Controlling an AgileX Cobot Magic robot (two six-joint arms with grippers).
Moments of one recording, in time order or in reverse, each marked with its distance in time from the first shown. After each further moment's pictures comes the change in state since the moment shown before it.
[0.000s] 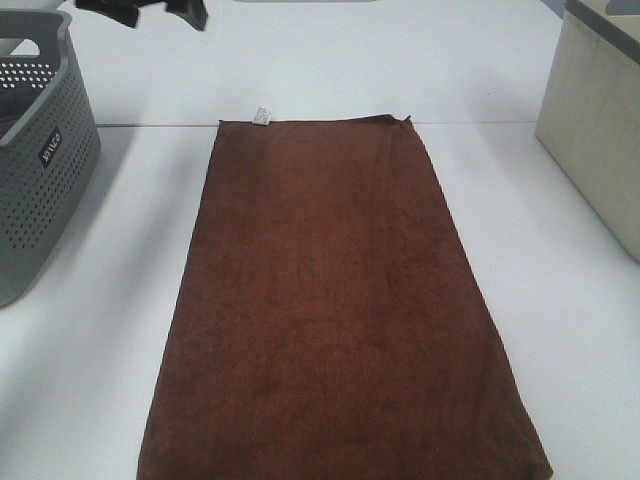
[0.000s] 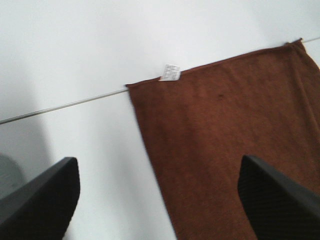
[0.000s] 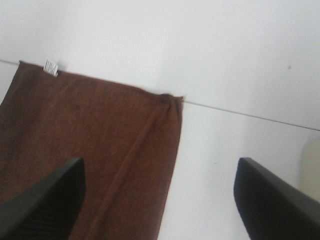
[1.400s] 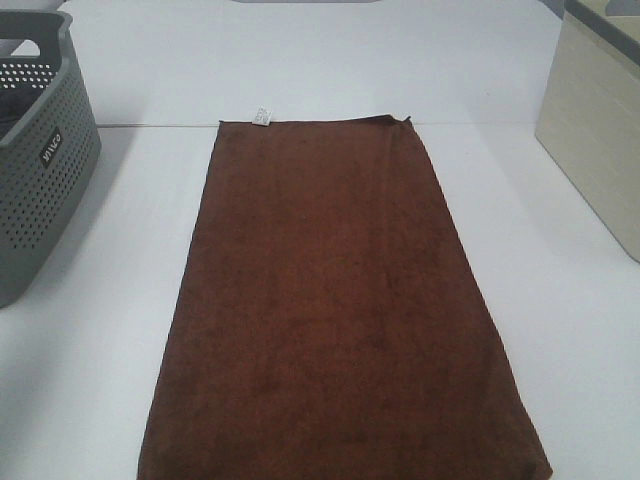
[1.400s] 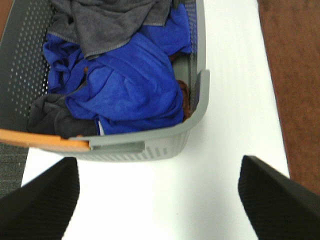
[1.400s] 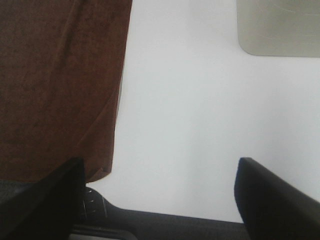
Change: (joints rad) left arm 0.211 -1.260 1.200 0.209 -0.005 -0.097; right arm -0.072 -1.678 1.779 -0.123 -0.065 0.038
